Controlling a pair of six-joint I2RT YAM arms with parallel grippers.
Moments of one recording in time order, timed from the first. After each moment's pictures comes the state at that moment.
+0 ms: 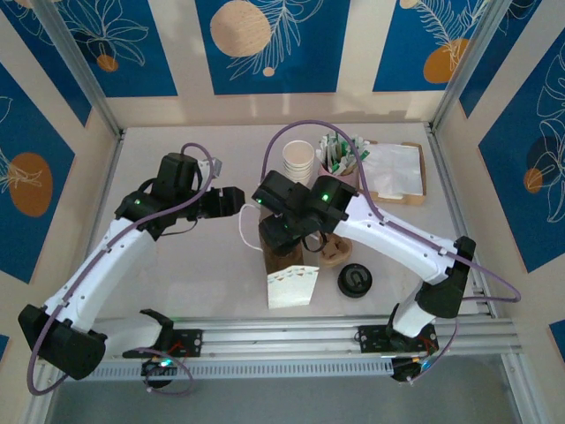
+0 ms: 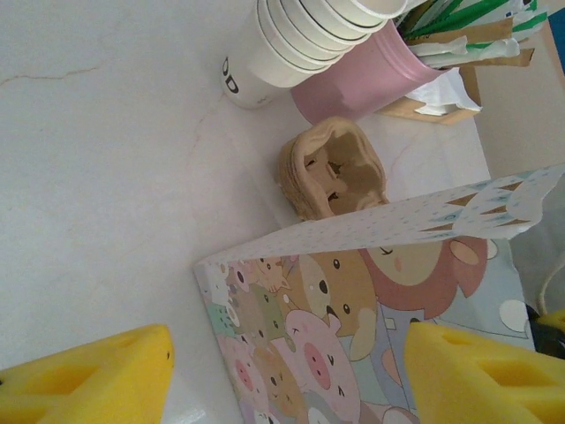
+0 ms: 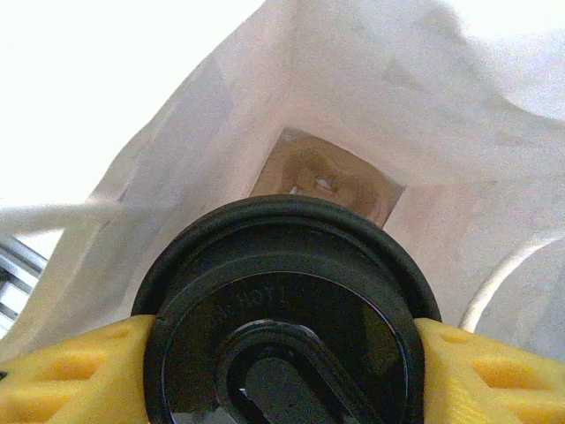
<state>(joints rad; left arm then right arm) -0.46 1.17 1.20 -0.78 0.32 -0.50 1.08 1.59 1.77 -1.33 0.23 0.45</state>
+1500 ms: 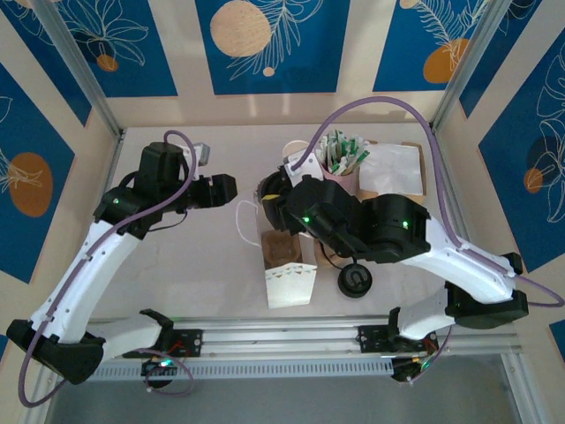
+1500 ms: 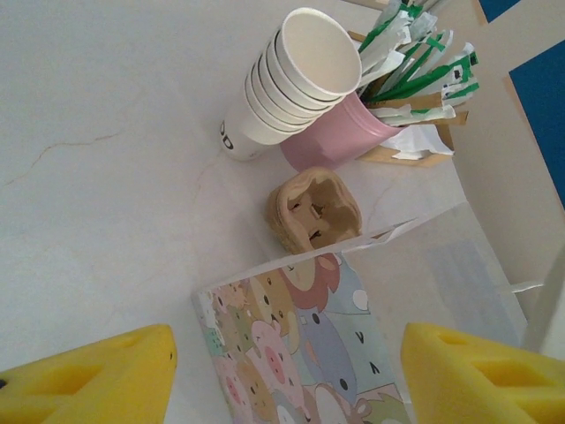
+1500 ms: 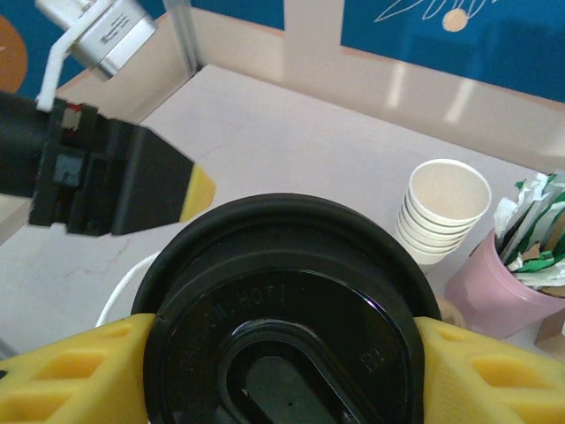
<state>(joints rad) -0.46 1.14 1.37 -0.89 0.25 -0.50 1.32 1.39 1.90 -1.15 0.70 0.48</state>
